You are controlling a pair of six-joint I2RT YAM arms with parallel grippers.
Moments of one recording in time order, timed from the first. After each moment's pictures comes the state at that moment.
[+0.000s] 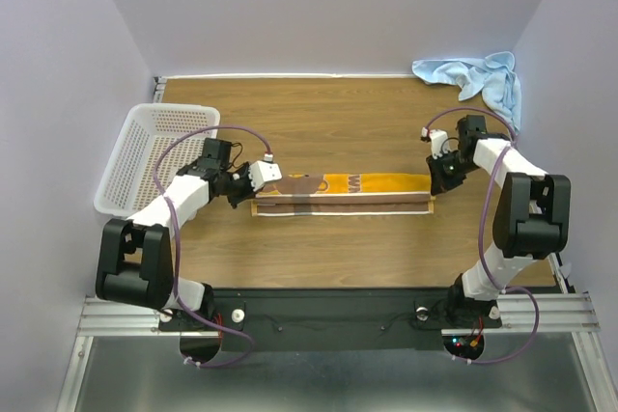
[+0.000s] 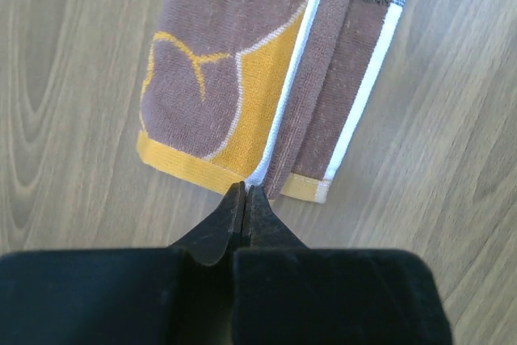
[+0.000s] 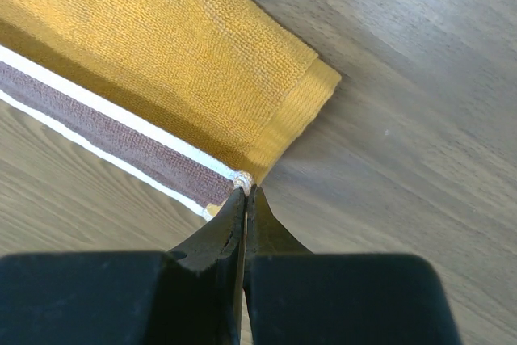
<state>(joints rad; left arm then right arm) -0.18 1.39 0.81 -0.45 0.50 0.97 -0.10 1.68 1.12 -0.76 -0.37 -0.55</state>
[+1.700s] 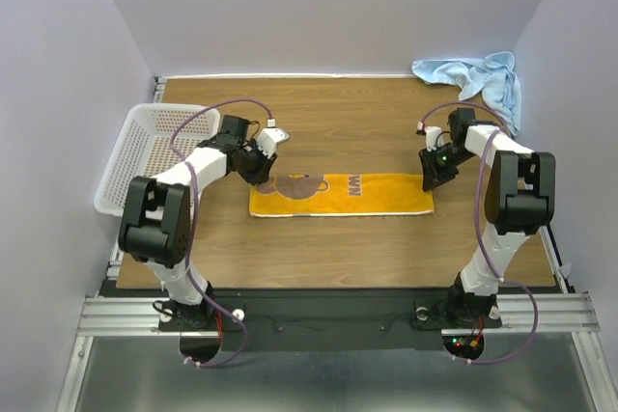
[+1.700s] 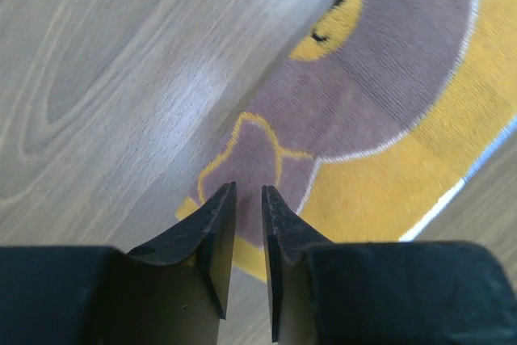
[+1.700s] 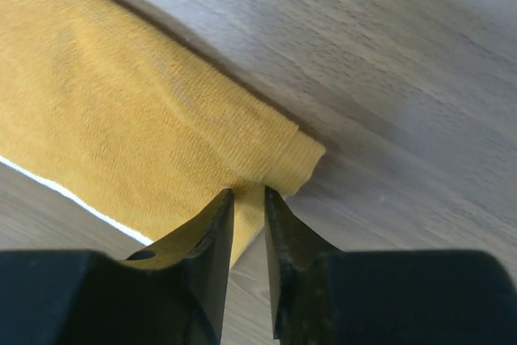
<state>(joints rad) -0.26 1.64 1.04 -0.38 0.40 0.51 -0.08 1.88 1.29 -0.83 -0.39 -0.46</state>
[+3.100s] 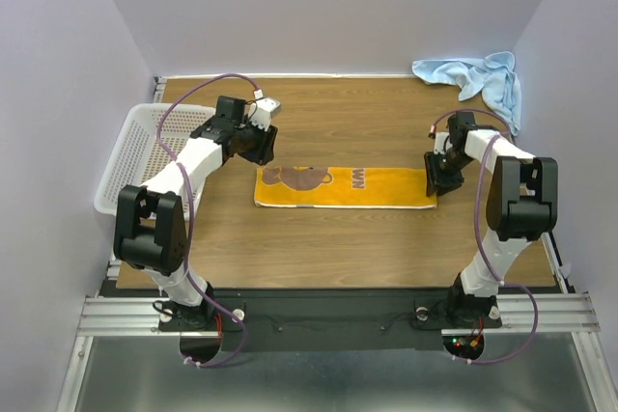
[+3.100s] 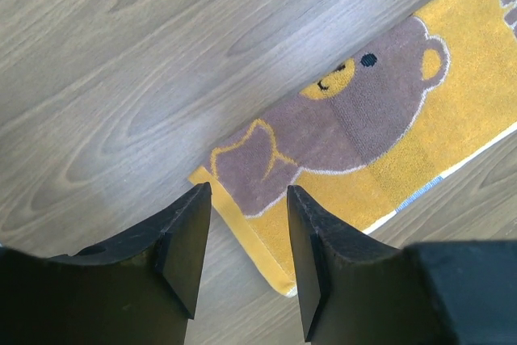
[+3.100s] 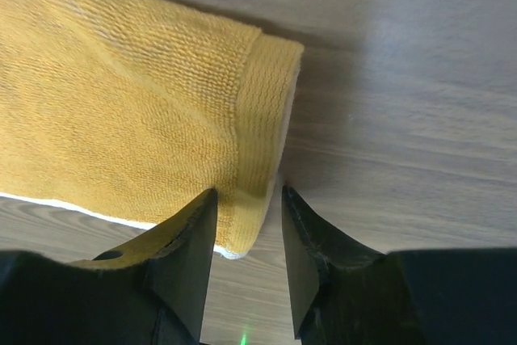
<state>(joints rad) -0.26 1.62 1.19 -0.39 0.32 0.20 -0.07 1.83 1.23 -0.80 -0.19 -0.14</state>
